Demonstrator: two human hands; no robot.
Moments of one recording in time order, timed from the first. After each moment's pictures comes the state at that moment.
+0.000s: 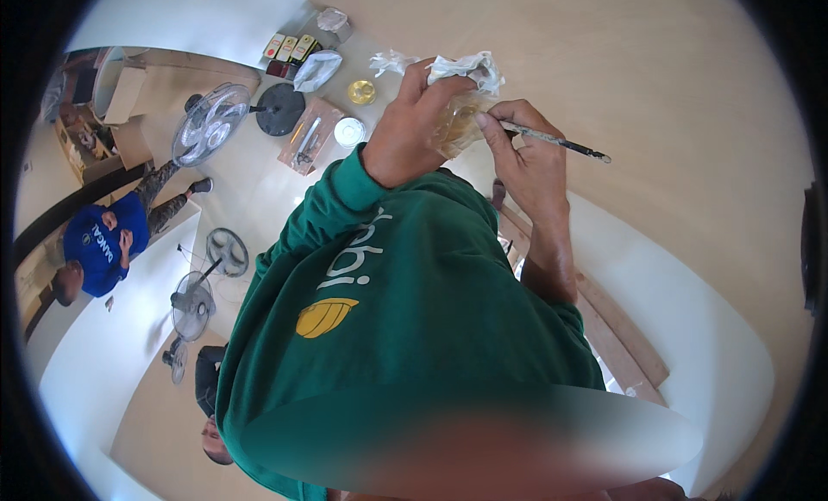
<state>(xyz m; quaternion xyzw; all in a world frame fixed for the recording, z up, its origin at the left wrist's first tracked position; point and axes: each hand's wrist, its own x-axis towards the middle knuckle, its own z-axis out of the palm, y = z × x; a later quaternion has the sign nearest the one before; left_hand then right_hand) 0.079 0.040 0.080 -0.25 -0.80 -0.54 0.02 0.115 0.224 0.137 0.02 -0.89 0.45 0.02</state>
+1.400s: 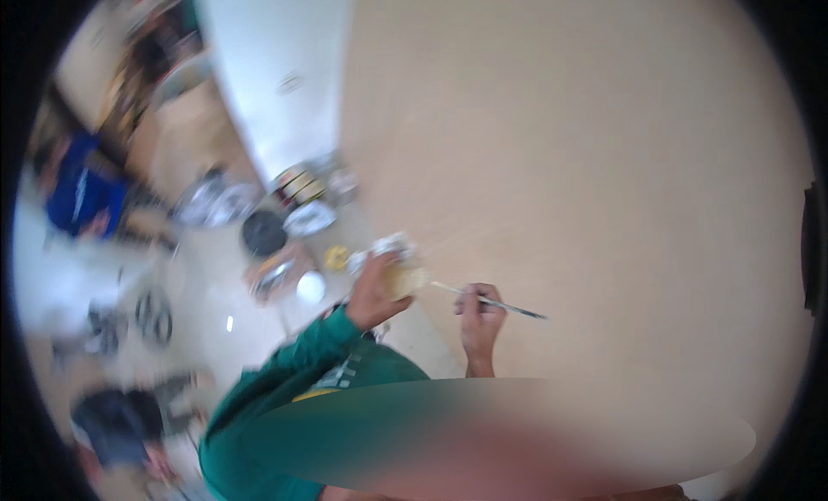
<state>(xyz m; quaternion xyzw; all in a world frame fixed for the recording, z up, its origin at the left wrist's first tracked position) 0.113 0.033 0.020 -0.05 -0.80 -0.58 0.12 0.107 0.242 0.097 -0.01 -0.75 0.66 0.07</state>
